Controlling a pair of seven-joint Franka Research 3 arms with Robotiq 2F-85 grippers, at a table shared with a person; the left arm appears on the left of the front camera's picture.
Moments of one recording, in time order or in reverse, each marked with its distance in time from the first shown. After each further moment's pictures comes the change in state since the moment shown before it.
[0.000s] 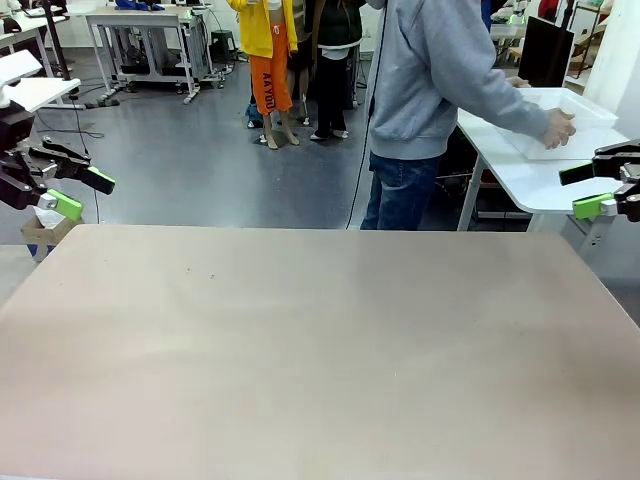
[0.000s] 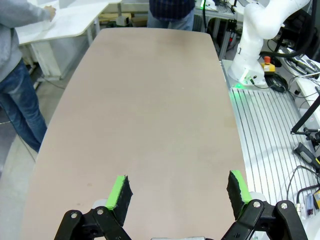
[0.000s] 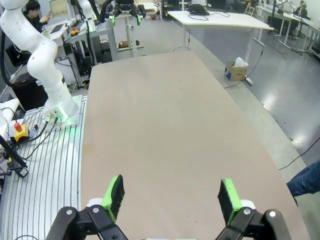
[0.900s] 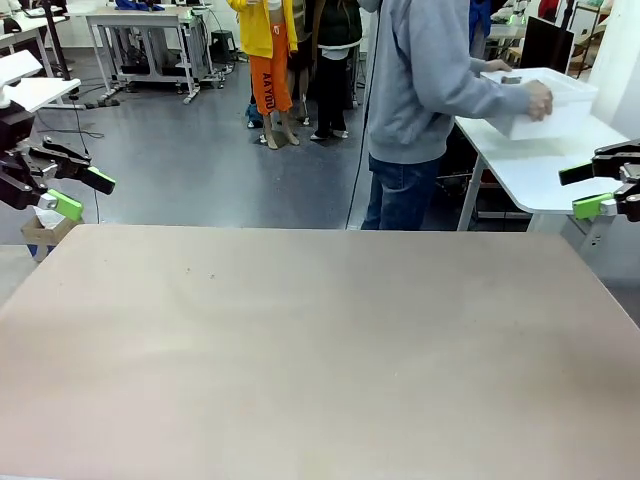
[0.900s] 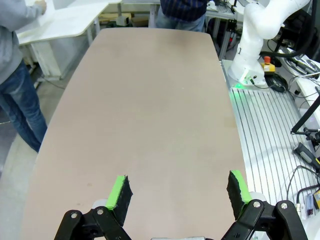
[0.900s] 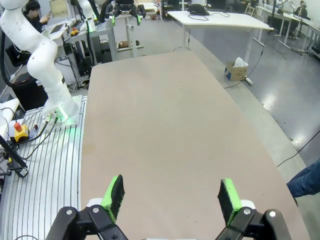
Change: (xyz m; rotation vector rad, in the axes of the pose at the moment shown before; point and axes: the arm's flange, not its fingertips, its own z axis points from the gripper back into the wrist) left arm 0.000 0.000 0.000 0.000 0.000 0.000; right arm 0.000 0.000 0.000 0.000 0.000 0.000
